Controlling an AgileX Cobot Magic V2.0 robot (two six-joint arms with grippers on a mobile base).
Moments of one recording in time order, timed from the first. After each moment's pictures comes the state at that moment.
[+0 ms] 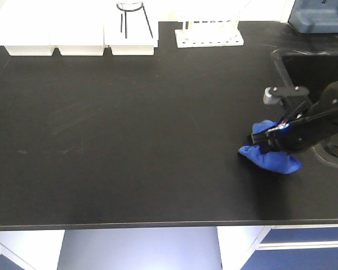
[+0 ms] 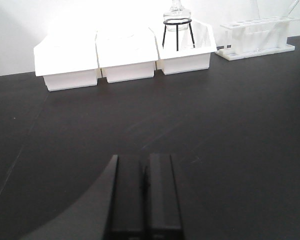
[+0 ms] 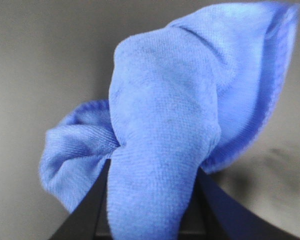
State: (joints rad) left arm -0.14 -0.02 0.03 0.15 0.23 -0.11; right arm 0.09 1.70 -0.90 0.23 0.52 -0.26
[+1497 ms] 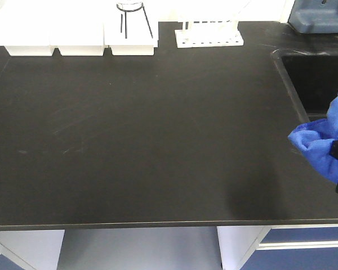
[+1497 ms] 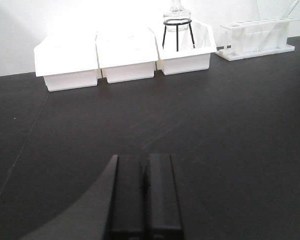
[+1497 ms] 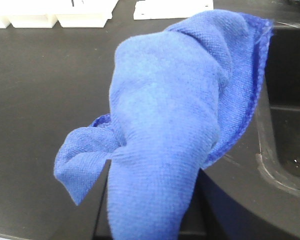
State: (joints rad) left arm -0.14 -0.02 0.03 0.15 0.23 -0.11; right arm 0.09 0.53 -0.56 0.24 0.67 -0.16
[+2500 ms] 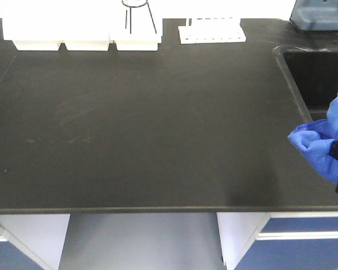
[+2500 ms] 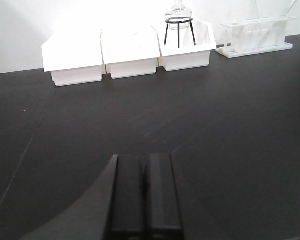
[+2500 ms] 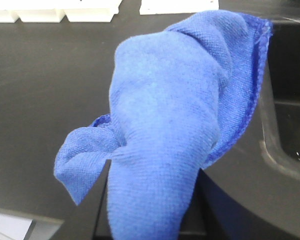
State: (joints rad) left arm -0.14 -0.02 0.03 0.15 0.23 -0.11; right arm 0.09 0.53 -0.56 0.24 0.67 -0.16
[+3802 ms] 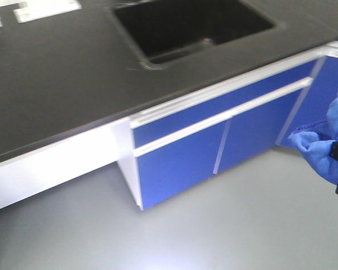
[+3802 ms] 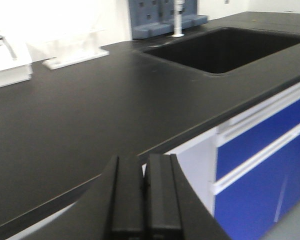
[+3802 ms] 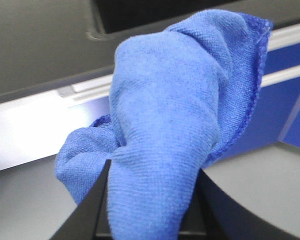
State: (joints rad) left arm -0.14 -0.02 0.03 0.15 0.23 -0.11; right arm 0.09 0.53 -0.56 0.24 0.68 -0.16
